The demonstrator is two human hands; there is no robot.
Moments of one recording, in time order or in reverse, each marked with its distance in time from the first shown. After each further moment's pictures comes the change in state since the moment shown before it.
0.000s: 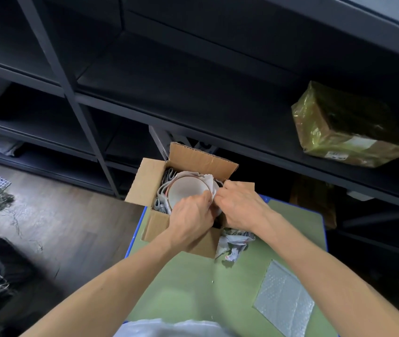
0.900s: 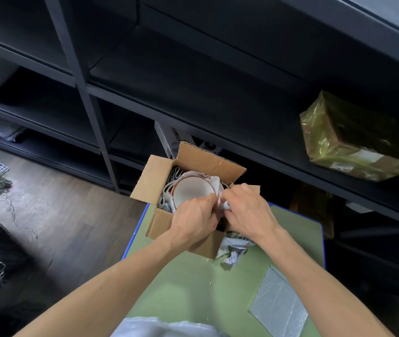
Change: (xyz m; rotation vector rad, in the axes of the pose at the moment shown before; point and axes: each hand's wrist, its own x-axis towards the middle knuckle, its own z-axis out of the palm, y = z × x) left_hand -0.002 -0.009 0.005 -0.062 -0.009 0.008; right_hand -0.005 -0.005 0.015 0.201 0.227 0.230
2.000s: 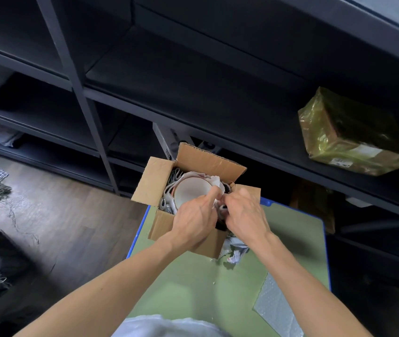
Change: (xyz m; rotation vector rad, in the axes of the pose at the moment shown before) left_hand -0.002 0.000 -0.005 -0.086 0.030 0.041; right_hand -0.003 -0.015 0.019 0.097 0.063 0.163
